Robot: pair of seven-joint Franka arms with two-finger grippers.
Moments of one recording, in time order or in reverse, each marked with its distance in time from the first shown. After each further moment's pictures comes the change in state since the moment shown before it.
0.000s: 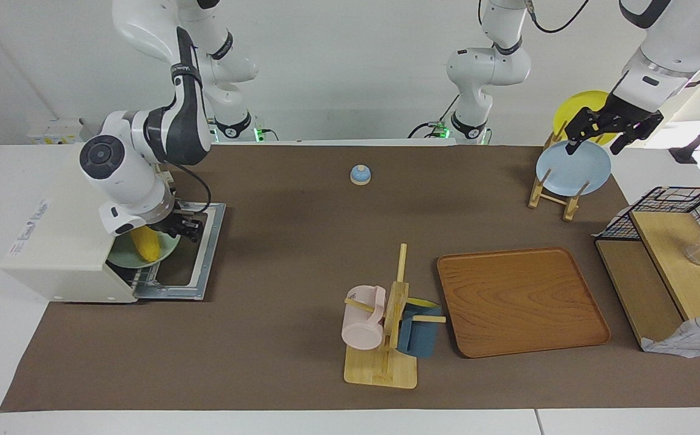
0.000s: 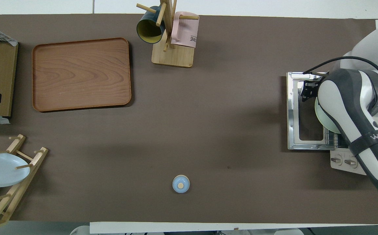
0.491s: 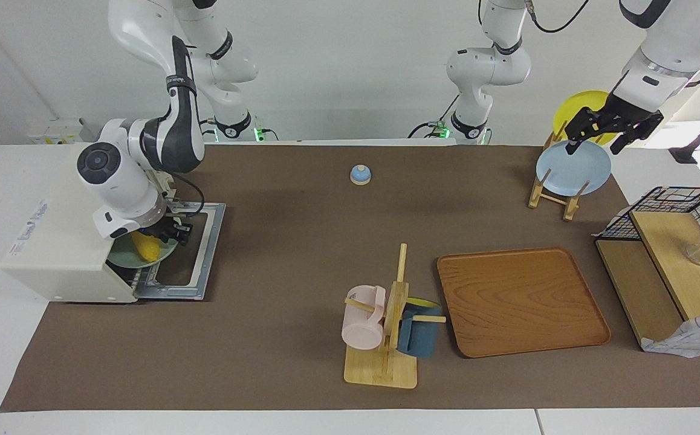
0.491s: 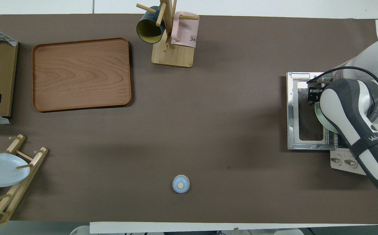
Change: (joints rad) left arm 0.000 0.000 0.000 0.000 0.000 0.000 0.000; right arm -0.039 -0.007 0.002 -0.092 -0.022 0.125 -0.086
